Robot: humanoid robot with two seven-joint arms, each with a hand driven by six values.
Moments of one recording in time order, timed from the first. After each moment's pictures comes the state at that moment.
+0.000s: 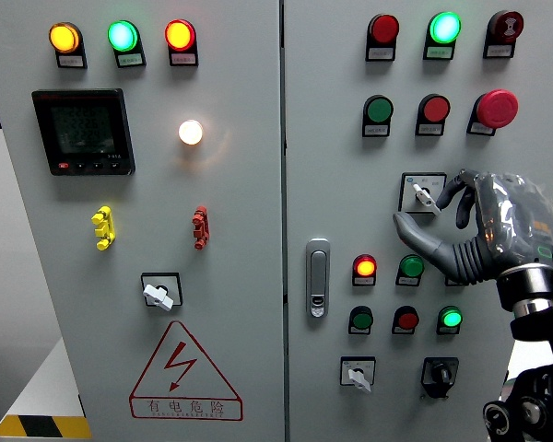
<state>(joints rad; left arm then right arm) -0.04 -0.10 0.10 -0.13 0.05 -0.07 -0.07 0.79 0.16 1.55 1.55 -2.66 0.05 -0.22</state>
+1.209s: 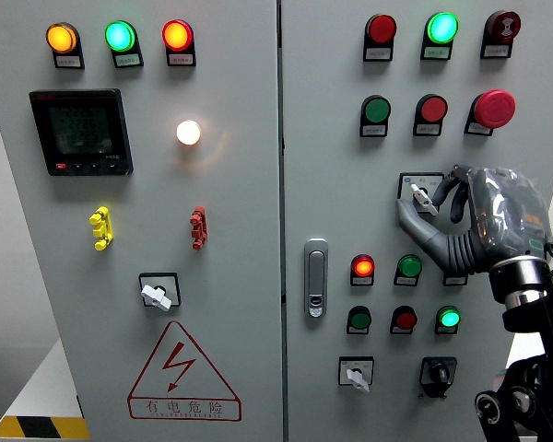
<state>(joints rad) -0.04 -0.10 0.10 -0.13 0.05 -0.07 -0.07 0.82 0.16 1.54 1.51 -2.67 0.05 -0.23</state>
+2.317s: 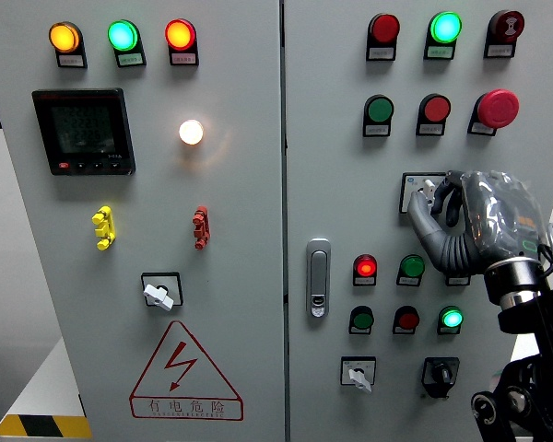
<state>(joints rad) -0.04 -0.10 0.10 -0.13 0.05 -0.07 -0.07 0.82 0.16 1.53 1.50 -2.68 0.05 -0.23</state>
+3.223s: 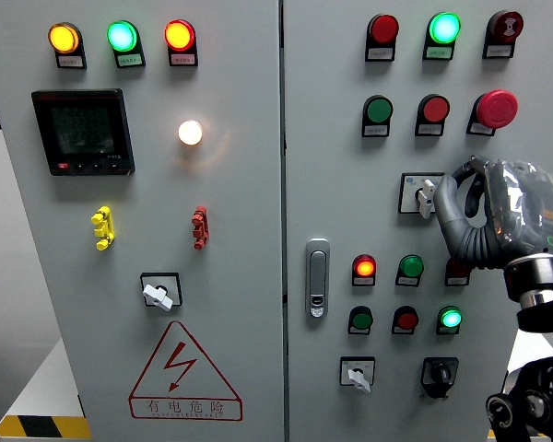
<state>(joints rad) -0.04 -0.10 0.10 -0.13 0.05 -0.07 -0.07 0.80 0.15 1.55 1.58 -2.67 0.04 -0.25</state>
